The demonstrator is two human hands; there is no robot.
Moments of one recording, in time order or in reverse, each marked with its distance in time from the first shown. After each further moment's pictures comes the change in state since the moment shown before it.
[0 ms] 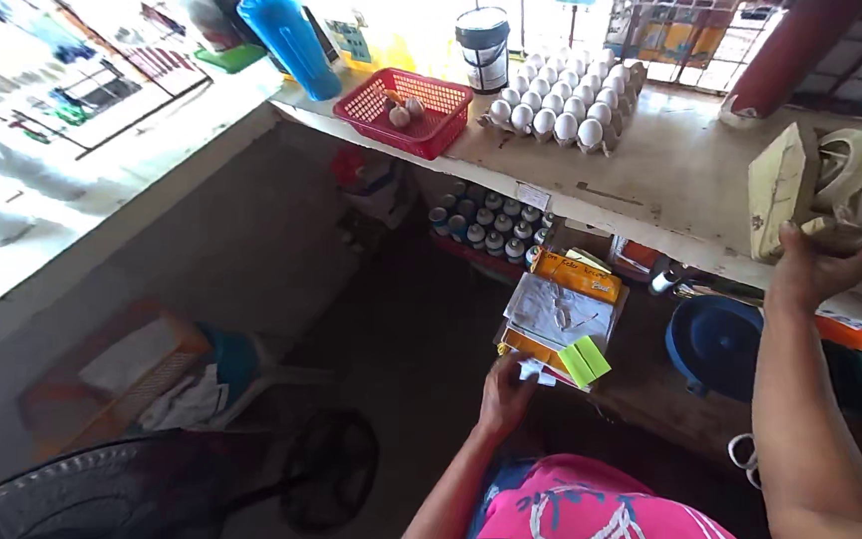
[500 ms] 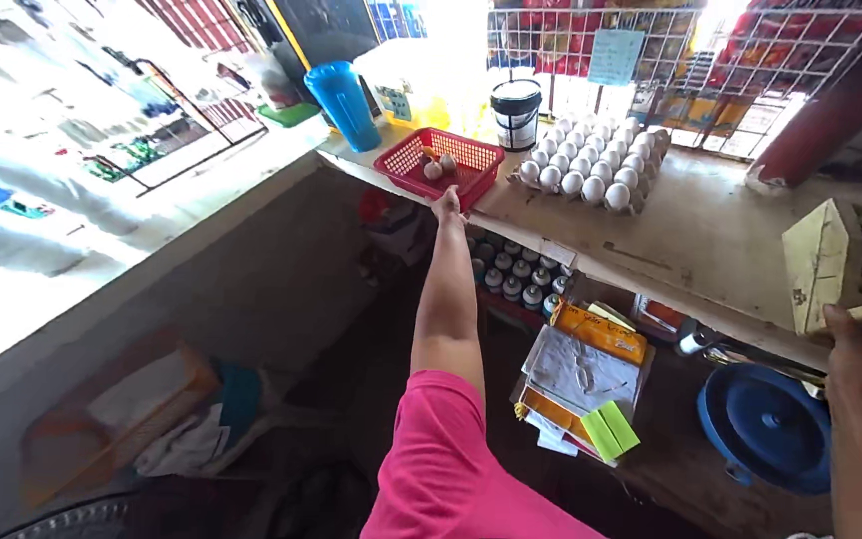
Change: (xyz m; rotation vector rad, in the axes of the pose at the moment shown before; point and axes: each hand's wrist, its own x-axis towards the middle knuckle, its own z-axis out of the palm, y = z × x) left_hand 0.426 0.024 -0.142 -0.583 0.699 -0.382; right_hand 0.000 -0.005 -0.013 -0.107 -0.124 0.069
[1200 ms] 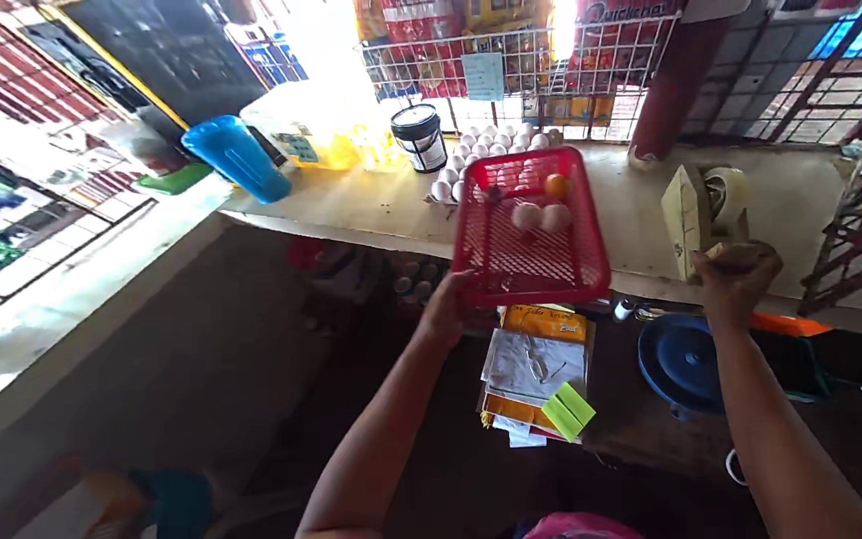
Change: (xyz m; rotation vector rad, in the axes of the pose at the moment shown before) left_hand -0.266 0.009 -0.038 0.193 -0.795 -0.240; right_hand -0.001 -0.003 0.000 0.027 0.016 -0.015
